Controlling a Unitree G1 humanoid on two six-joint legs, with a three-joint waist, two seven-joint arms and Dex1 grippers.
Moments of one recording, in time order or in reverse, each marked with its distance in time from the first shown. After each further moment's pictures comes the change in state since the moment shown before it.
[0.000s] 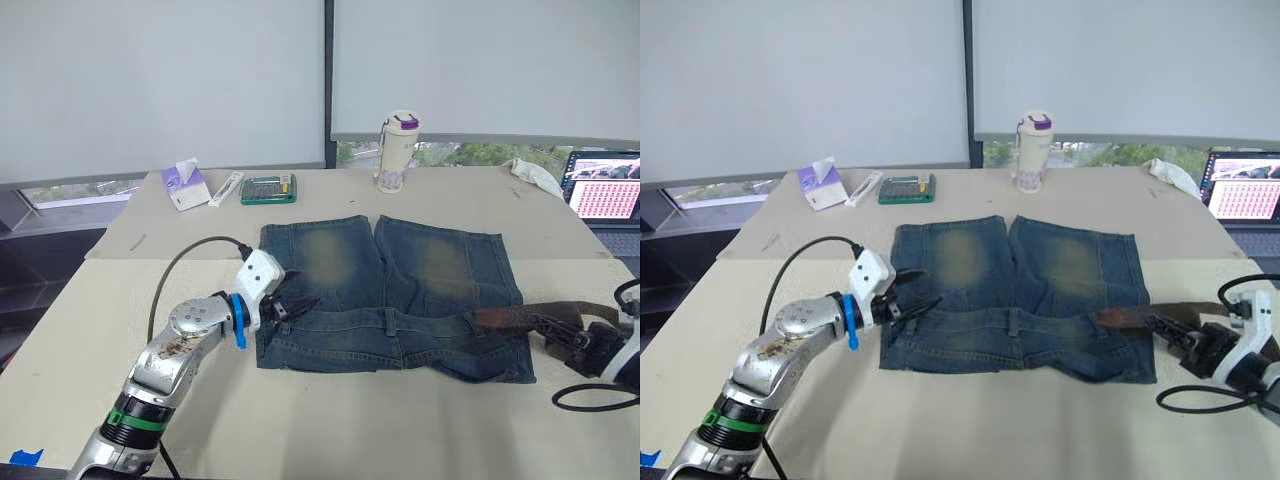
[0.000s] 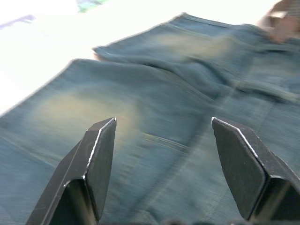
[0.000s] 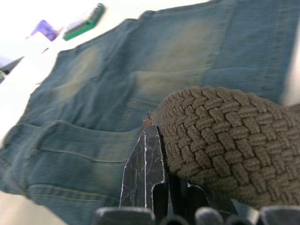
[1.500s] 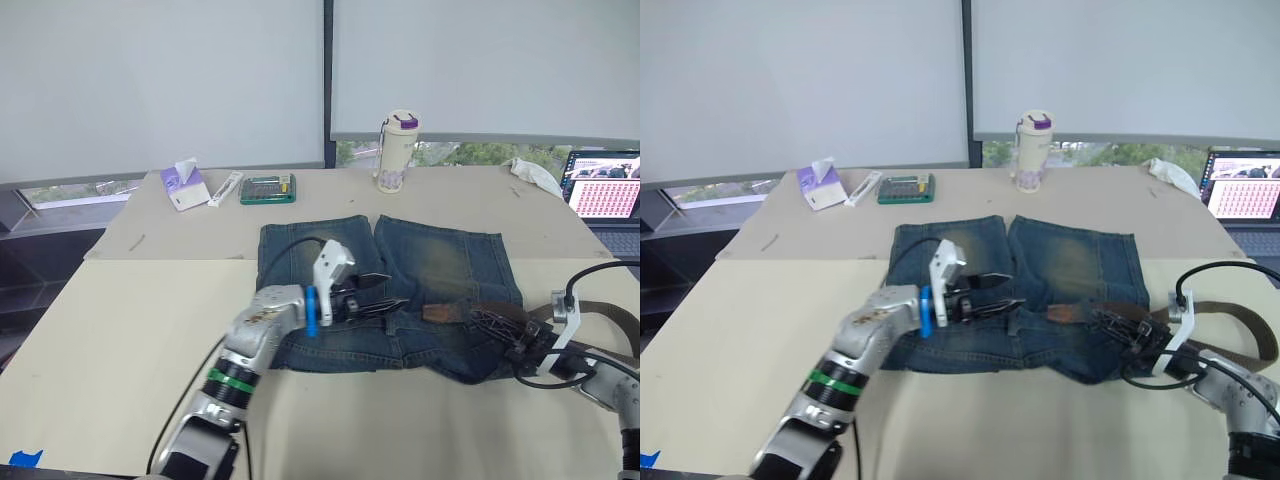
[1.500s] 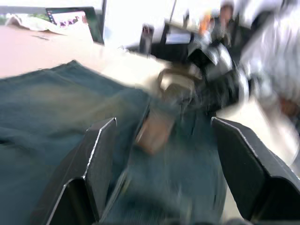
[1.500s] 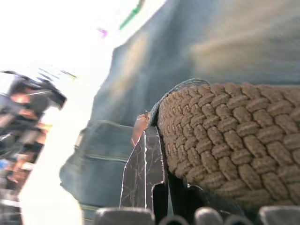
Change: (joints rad) left arm -0.252 -0.490 -0.053 0.375 -0.106 0.175 -0.231; right arm -0.246 0.274 0.045 0.118 -0.059 0.219 0.162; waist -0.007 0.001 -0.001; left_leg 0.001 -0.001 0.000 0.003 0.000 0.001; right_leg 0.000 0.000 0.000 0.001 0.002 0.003
